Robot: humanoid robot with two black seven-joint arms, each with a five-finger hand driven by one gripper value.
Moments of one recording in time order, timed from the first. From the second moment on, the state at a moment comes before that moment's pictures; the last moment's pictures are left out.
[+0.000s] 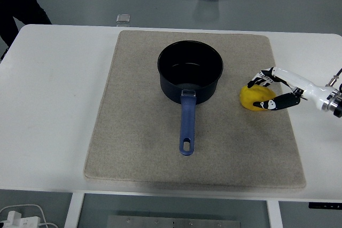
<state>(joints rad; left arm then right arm) 0.05 0.00 0.01 -0.13 0.05 -0.07 0.07 0.95 -0.67 0.00 1.03 -0.87 -0.06 0.58</state>
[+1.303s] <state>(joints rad) 0.05 0.00 0.01 -0.13 0.05 -0.07 0.07 1.22 -0.66 -0.07 1.04 -0.70 -0.02 0.60</state>
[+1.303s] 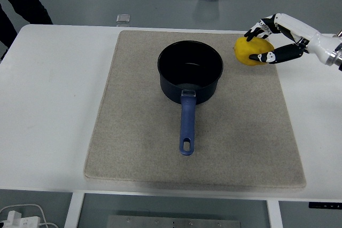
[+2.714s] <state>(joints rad) 0.05 0.00 0.01 -0.13 0.05 -0.07 0.07 1.30 -0.14 -0.26 0.67 -0.57 -0.01 0.60</state>
